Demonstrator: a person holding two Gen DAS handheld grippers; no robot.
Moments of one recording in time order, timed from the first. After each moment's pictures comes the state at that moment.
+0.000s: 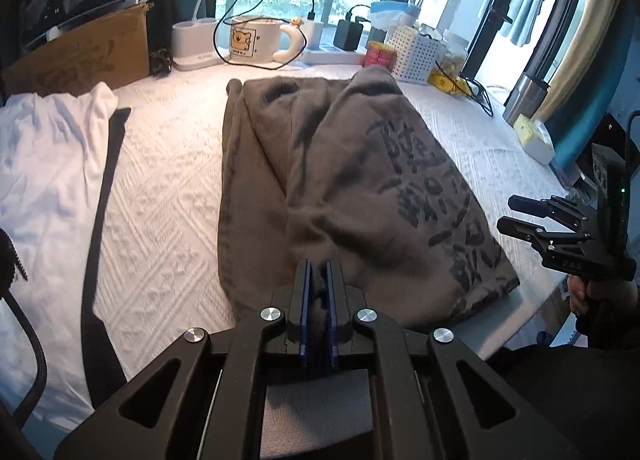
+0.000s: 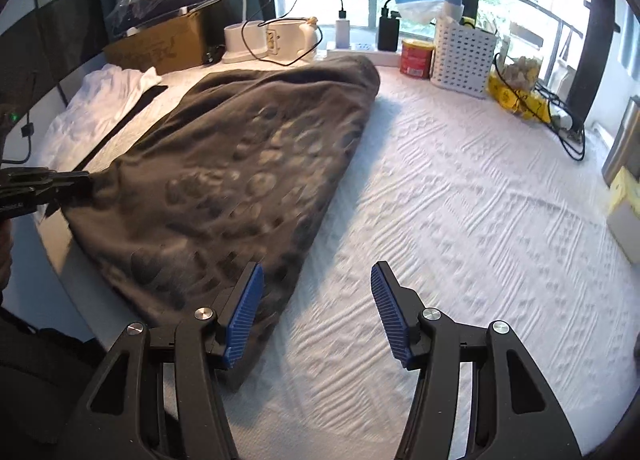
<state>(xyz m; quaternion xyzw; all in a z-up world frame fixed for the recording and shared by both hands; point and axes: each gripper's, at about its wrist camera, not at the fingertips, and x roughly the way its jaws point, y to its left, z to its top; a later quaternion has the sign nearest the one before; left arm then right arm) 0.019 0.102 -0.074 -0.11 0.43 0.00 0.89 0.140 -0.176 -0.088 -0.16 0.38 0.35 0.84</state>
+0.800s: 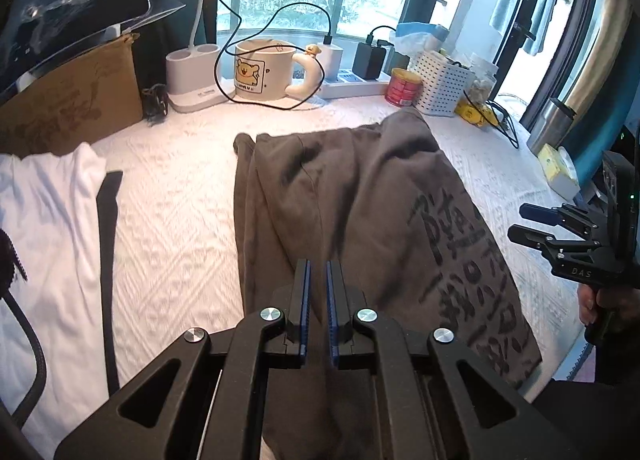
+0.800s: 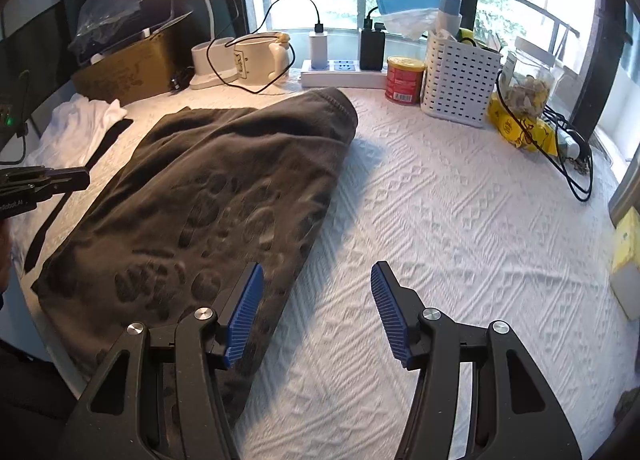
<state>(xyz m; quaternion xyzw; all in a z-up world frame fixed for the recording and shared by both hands) 0.099 0.135 -0.062 -0.10 0.43 0.01 0.90 0.213 -0.141 -0.070 -0.15 0.38 0.34 0.85</state>
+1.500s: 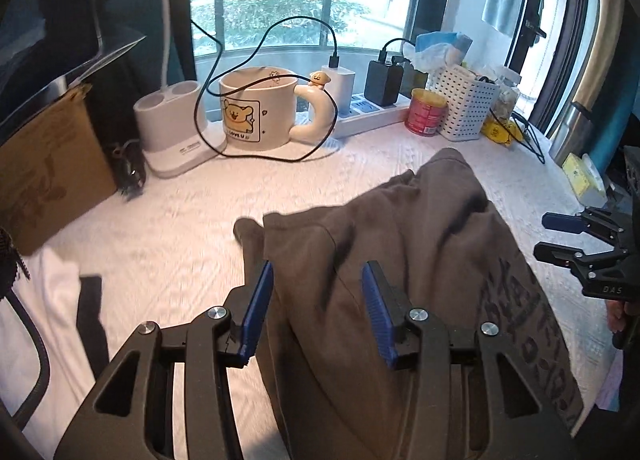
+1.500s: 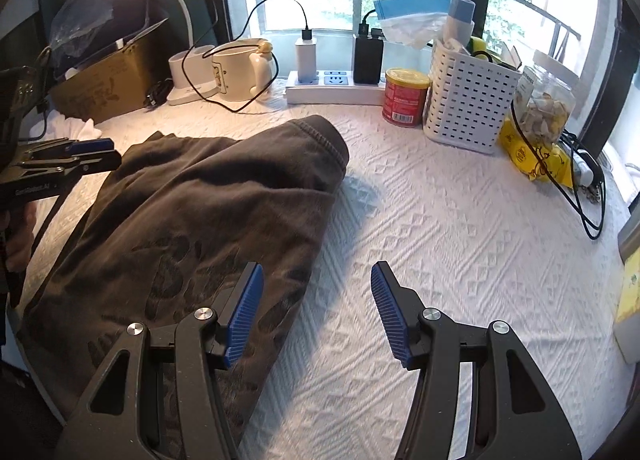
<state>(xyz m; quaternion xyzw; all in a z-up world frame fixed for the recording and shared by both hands) 0.190 0.166 -0.071 -0.05 0.41 0.00 0.91 0.270 -0.112 -0.069 -0.15 0.38 0.33 0.85</state>
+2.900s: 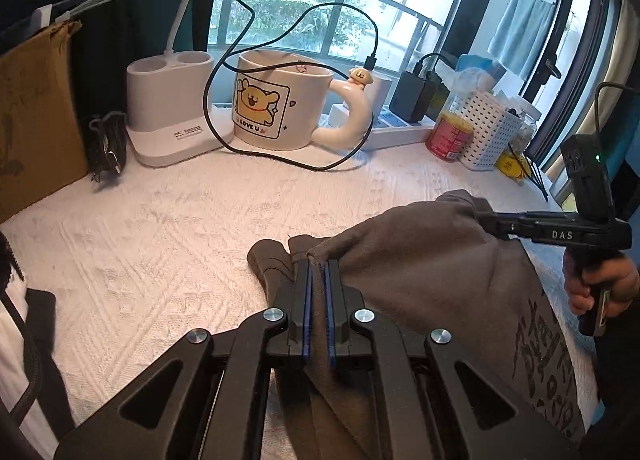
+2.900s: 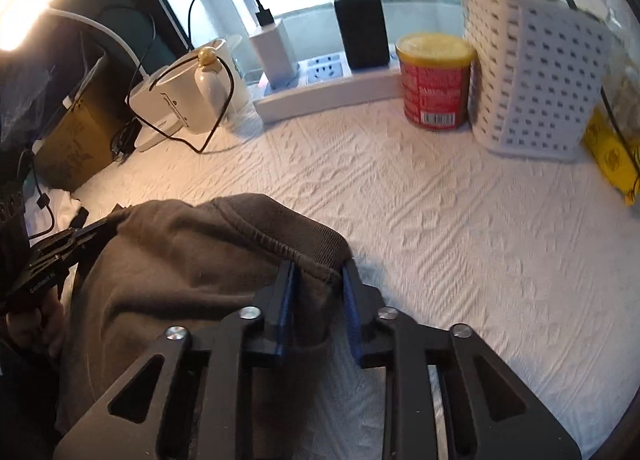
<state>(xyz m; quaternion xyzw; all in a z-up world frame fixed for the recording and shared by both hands) 0.219 0.211 -0.106 -0.13 0.38 -0.03 0.92 0.387 -0.058 -0.092 -0.05 0.45 0.37 0.81</state>
